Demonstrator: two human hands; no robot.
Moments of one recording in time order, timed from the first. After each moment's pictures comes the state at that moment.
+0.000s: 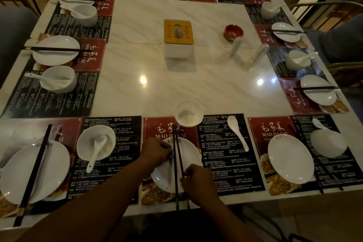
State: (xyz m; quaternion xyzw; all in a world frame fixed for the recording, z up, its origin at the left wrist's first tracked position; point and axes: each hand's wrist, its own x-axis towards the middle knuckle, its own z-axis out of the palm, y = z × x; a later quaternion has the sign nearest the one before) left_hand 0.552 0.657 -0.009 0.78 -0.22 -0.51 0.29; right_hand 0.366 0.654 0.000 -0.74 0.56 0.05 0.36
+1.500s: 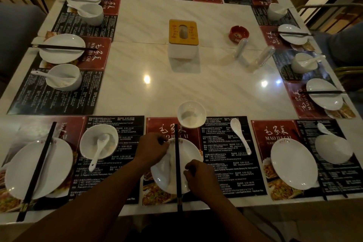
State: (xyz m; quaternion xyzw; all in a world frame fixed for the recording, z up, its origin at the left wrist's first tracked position) left_hand 0.570 0.661 -0.008 0.82 -0.36 -0.36 0.28; right_hand 0.365 0.633 -0.002 -0.76 0.53 0.02 0.38
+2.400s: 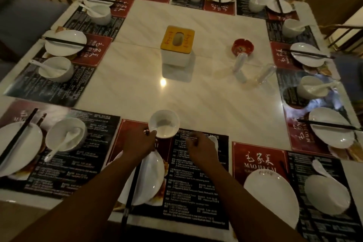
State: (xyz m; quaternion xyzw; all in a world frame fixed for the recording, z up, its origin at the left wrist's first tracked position) left_hand 0.501 0.583 0.015 0.86 -0.19 -0.32 0.36; right_hand 0.331 0.457 0.006 -0.75 0.48 -0.05 0.46
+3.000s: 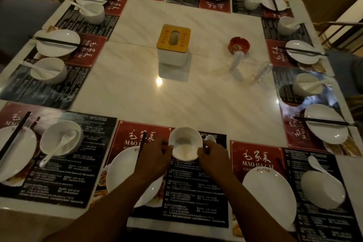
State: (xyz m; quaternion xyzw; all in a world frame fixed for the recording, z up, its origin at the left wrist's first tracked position) left_hand 0.444 0.581 0.027 0.84 -0.30 -0.32 0.33; right_hand 0.290 0.455 0.025 -0.75 0.51 -0.03 0.42
